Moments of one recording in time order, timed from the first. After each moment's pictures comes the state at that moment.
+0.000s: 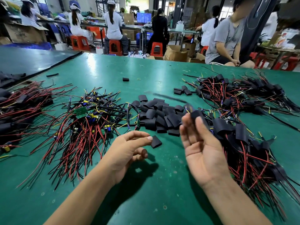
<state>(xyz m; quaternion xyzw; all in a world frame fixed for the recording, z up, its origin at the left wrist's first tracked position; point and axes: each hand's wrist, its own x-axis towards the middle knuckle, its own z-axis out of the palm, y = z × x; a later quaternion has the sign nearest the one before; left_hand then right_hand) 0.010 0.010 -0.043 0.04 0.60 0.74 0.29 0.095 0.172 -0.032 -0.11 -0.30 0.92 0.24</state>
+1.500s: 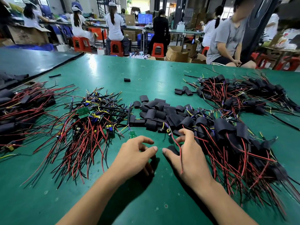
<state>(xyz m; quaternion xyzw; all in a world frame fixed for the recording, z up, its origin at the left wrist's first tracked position) 0.012 0.015 -0.066 0.20 0.77 0.57 0.21 0.090 0.183 -0.092 -0.15 -0.91 0.31 0.24</state>
